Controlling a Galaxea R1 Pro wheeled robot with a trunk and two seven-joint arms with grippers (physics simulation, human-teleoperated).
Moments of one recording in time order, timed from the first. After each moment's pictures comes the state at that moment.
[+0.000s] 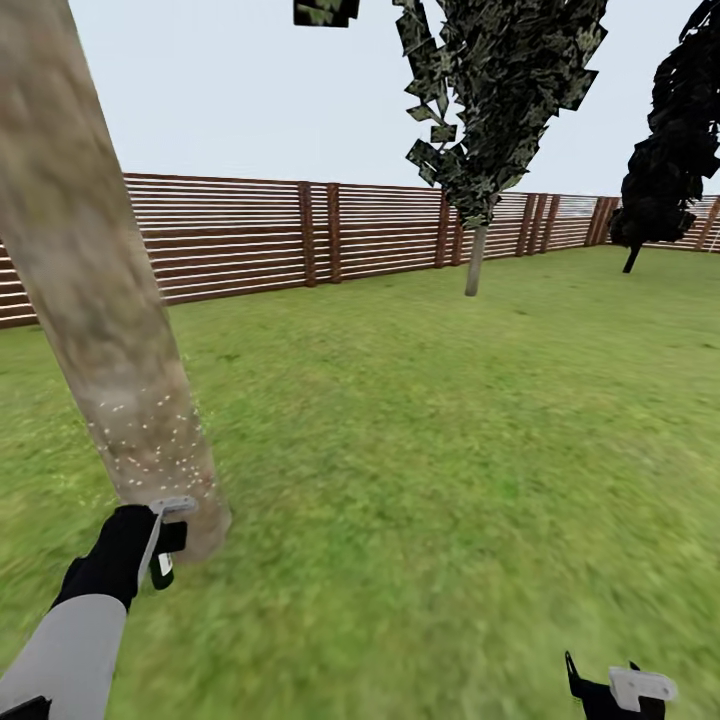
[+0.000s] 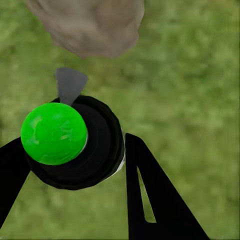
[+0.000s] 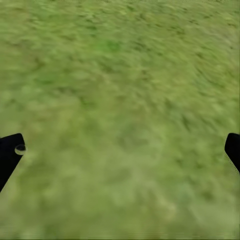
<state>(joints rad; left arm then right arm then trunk) -0.71 0.10 0.41 -0.77 -0.36 0.79 -0.10 -0.33 -0.18 -0.73 -0.22 0.54 -0.69 0.04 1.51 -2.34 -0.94</state>
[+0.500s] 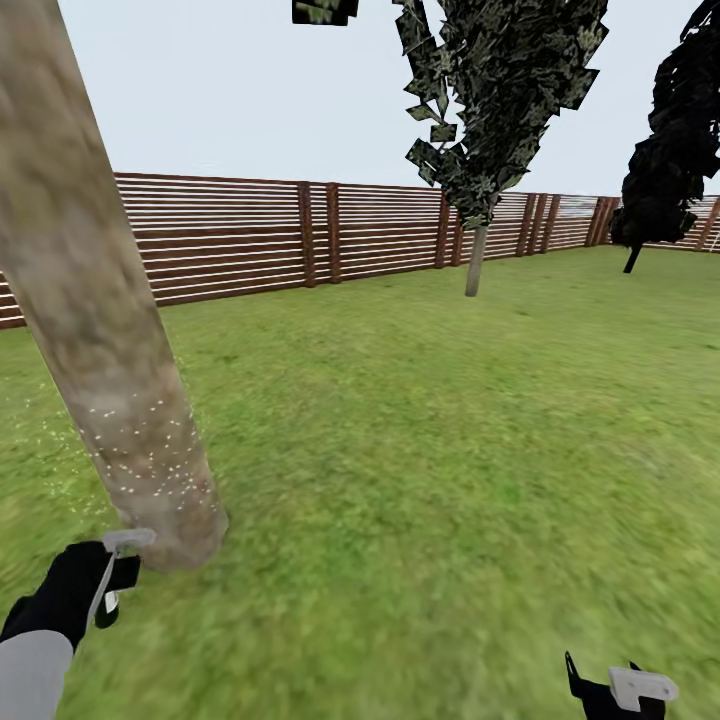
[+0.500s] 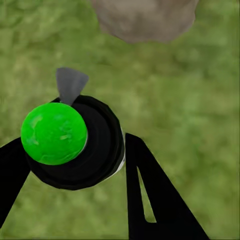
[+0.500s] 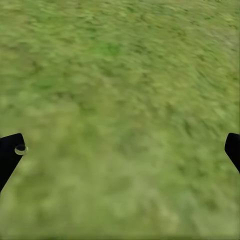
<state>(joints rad) -0.63 0.23 0.42 -0.69 -0.36 0.69 -0.09 -0.33 -0.18 -0.73 -0.22 0.54 -0.69 0.04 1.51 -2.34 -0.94</state>
